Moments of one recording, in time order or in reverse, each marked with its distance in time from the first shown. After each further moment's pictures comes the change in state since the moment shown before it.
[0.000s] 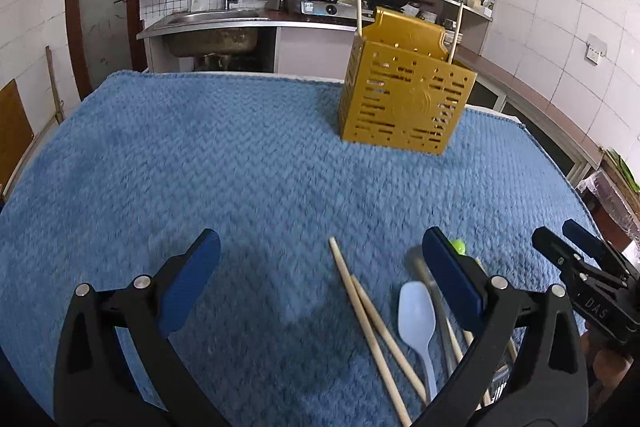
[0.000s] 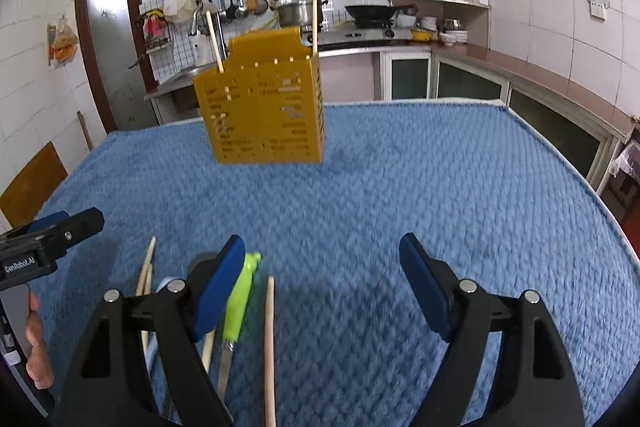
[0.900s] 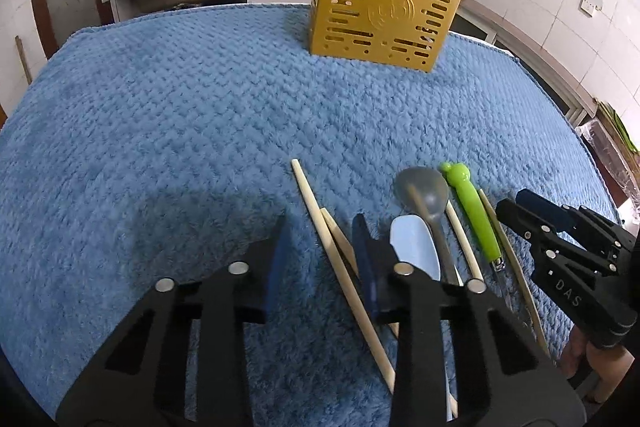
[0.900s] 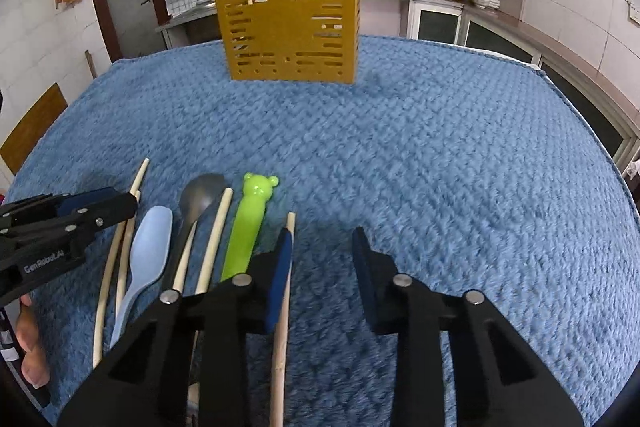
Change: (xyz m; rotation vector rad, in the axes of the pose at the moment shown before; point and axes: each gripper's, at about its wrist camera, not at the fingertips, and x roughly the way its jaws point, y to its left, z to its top) left arm 0.046 -0.024 -0.025 0.064 0.214 -0.054; right arm 0.043 0.022 -0.022 -0.093 0.211 0.037
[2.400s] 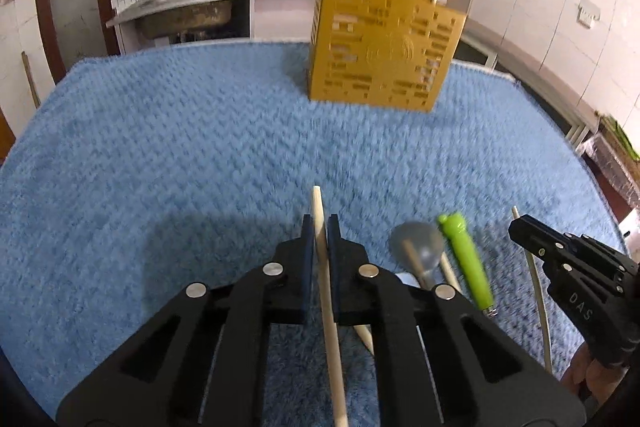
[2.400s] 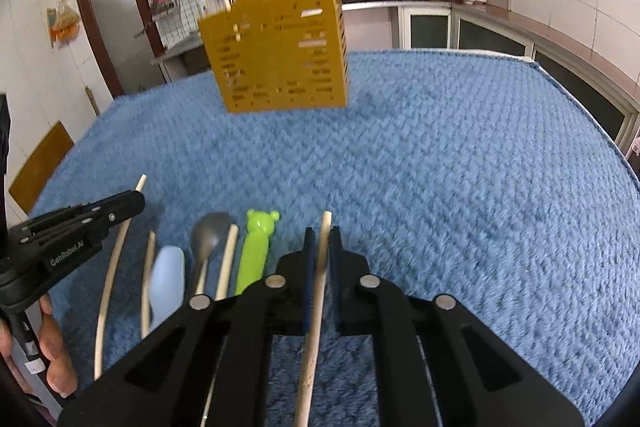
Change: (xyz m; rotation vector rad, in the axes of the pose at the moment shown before) left arm -0.010 -0.006 0.024 0.008 -0.114 0.020; right arm -0.012 -0.016 0.015 0.113 -0.078 0.046
